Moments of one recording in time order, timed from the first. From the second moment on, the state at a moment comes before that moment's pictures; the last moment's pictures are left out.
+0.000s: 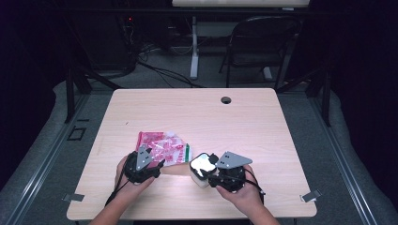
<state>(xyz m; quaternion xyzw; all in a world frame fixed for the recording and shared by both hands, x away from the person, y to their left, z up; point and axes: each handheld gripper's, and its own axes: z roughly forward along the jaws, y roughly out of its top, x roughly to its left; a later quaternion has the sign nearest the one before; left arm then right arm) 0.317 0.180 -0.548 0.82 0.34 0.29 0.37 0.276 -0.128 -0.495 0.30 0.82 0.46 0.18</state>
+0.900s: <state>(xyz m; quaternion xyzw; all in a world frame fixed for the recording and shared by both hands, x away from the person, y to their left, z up) 0.321 0.189 -0.548 0.81 0.36 0.28 0.37 0.300 -0.190 -0.498 0.39 0.76 0.46 0.22</state>
